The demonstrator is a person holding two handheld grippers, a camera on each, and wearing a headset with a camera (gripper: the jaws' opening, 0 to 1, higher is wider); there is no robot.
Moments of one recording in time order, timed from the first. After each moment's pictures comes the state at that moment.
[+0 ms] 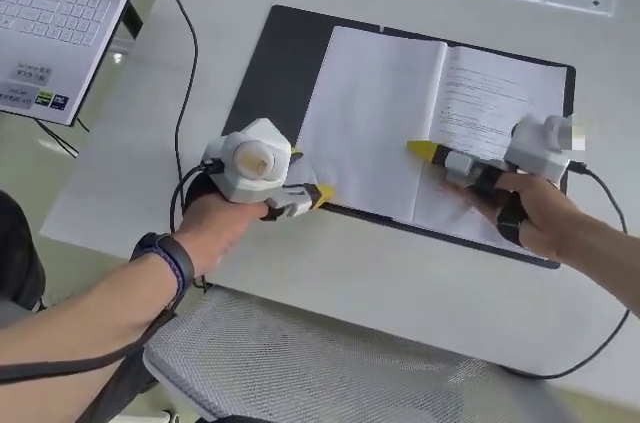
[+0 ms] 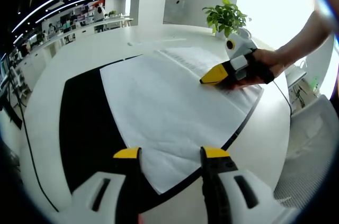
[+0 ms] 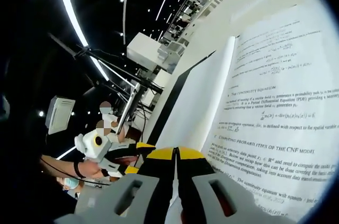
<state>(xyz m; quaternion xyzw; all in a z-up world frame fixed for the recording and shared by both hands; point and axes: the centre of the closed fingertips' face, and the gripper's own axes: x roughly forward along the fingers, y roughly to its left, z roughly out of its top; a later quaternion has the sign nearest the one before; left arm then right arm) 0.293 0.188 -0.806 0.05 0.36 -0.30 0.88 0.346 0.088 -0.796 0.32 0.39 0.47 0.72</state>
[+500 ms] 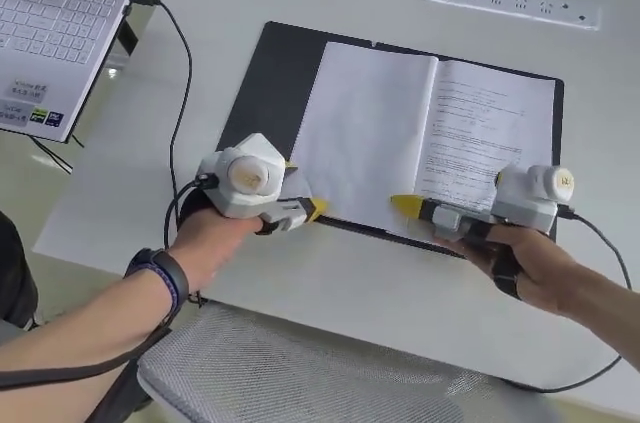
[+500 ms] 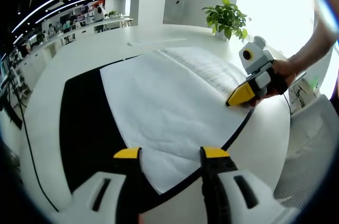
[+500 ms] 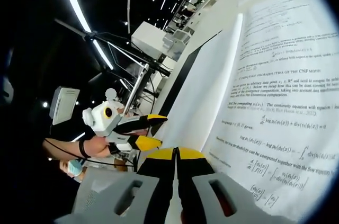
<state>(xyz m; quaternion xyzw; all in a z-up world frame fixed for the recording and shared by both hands) 0.291 0.188 -0.801 0.05 0.36 -0.30 0.88 0.275 0.094 -0.789 0.30 0.42 0.50 0.70</state>
